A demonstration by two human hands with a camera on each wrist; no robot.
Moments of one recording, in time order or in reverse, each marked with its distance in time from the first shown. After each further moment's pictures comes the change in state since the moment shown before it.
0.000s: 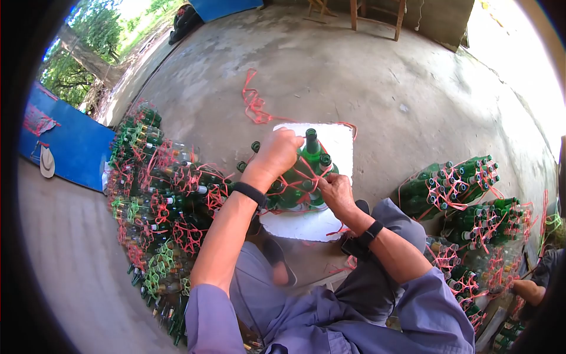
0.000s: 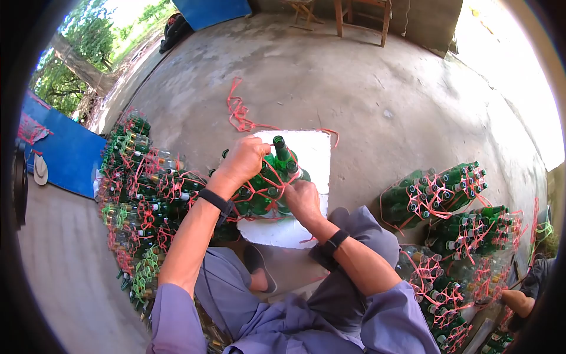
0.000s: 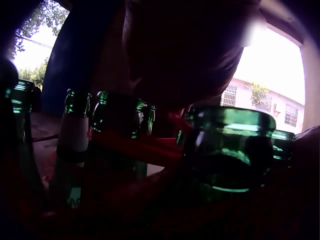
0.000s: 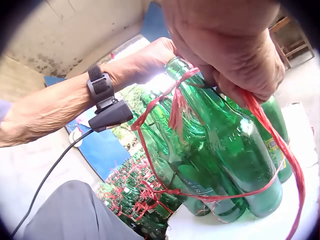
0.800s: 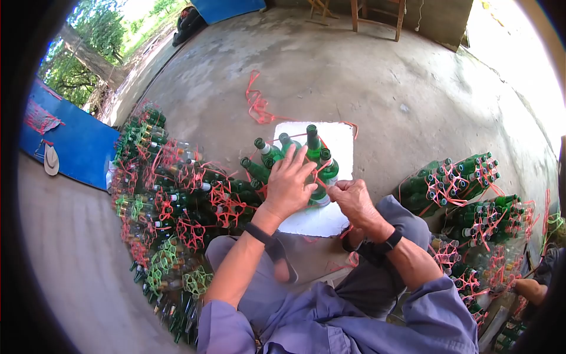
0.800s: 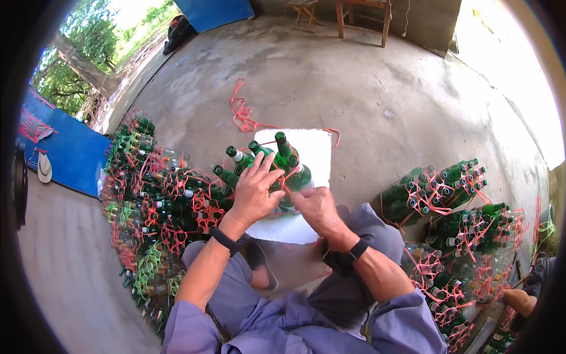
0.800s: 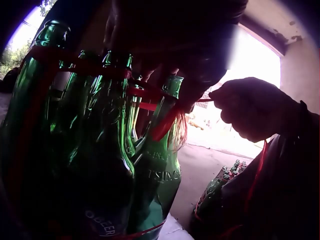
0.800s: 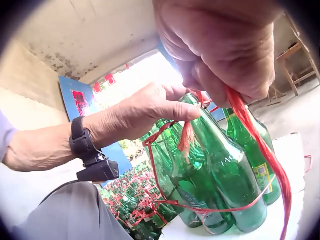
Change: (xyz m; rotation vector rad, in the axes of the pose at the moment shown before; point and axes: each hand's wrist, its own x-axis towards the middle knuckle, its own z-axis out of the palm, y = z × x) left_hand -0.071 0.082 0.005 -0.014 0.068 -0.119; right_hand -0.055 -0.032 -0.060 0.102 -0.162 -0.092
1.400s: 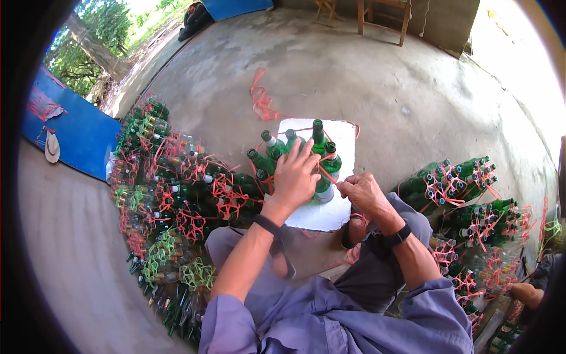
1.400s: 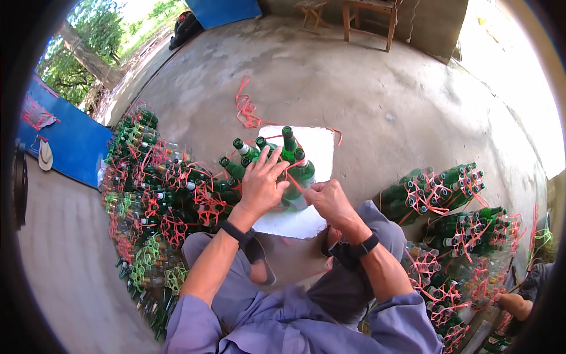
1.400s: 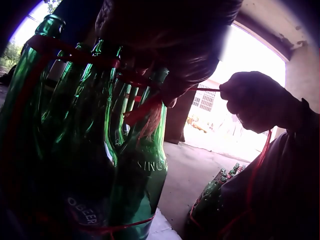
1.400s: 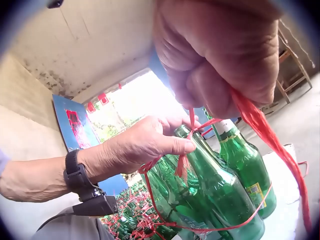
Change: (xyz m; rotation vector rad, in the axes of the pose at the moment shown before) left_hand -0.008 0.009 0.005 0.048 0.040 -0.075; right_hand -0.016 -0.027 -0.025 -0.073 -0.135 0.069
